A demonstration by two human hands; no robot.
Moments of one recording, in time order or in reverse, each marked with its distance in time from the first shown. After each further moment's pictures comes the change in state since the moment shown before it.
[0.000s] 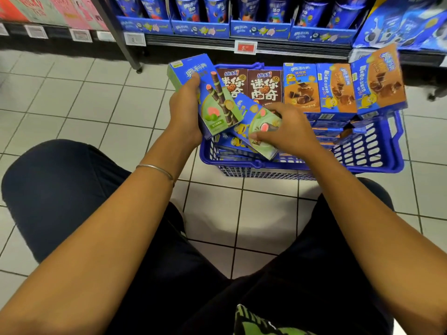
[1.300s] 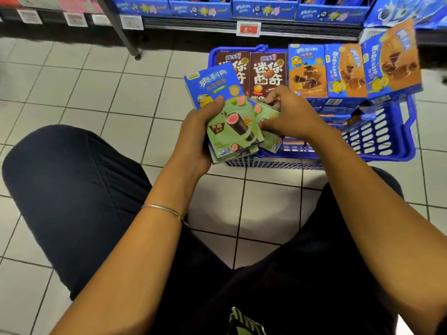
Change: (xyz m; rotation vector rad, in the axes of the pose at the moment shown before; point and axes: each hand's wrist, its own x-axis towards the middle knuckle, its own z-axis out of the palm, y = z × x) left_hand -0.044 -0.042 -0.027 -0.076 -0.295 -0.163; right_hand 0.007 -0.002 -0.004 -0.045 -0.150 0.043
